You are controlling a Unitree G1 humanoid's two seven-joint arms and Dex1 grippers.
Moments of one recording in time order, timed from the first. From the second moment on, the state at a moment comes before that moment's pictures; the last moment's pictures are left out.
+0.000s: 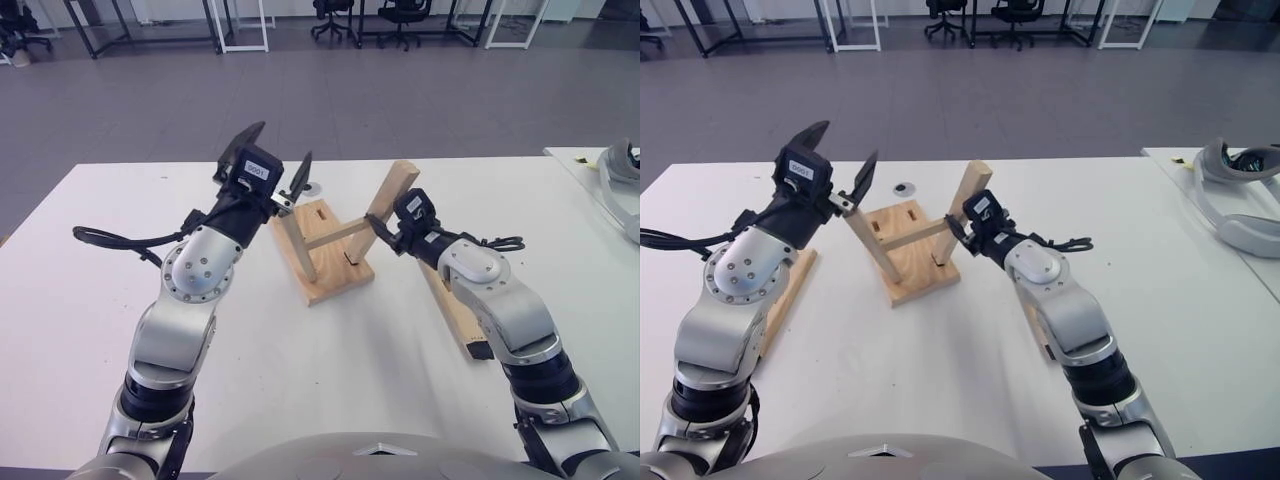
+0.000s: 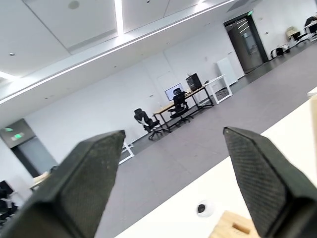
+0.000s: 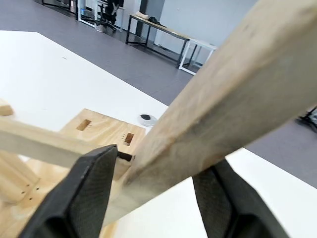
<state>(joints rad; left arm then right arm) -0.27 0.40 -0.13 -0.73 0.03 0.62 -0.17 -0.27 -0.40 0.24 -0.45 0.22 0.74 0.32</state>
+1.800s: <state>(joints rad) -0.39 0.46 0.32 -0.47 -0.34 0.47 -0.26 -0.59 -0.22 -0.22 -0.20 0.67 0.64 0.13</state>
